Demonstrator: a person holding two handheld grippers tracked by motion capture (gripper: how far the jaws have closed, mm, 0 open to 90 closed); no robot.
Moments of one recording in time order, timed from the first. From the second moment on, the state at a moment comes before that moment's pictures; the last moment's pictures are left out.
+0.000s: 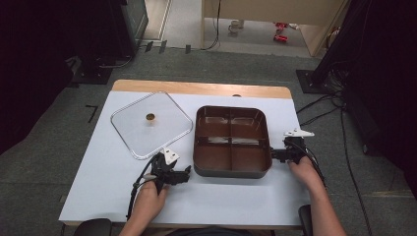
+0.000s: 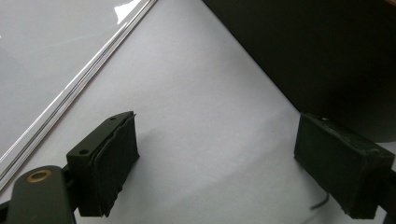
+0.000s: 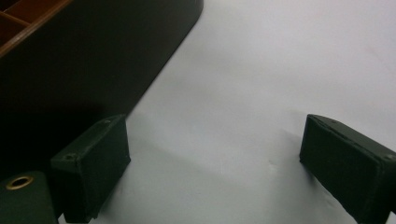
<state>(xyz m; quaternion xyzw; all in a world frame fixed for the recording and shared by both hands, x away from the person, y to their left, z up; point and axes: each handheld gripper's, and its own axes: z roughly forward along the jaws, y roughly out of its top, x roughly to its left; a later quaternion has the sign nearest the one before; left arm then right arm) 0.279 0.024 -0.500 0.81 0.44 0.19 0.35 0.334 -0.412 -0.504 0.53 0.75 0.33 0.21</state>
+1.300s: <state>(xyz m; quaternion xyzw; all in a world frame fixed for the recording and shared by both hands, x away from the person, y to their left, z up) 0.279 0.023 -0.500 0.81 0.44 0.19 0.35 0.334 -0.412 -0.504 0.54 0.75 0.33 0.21</state>
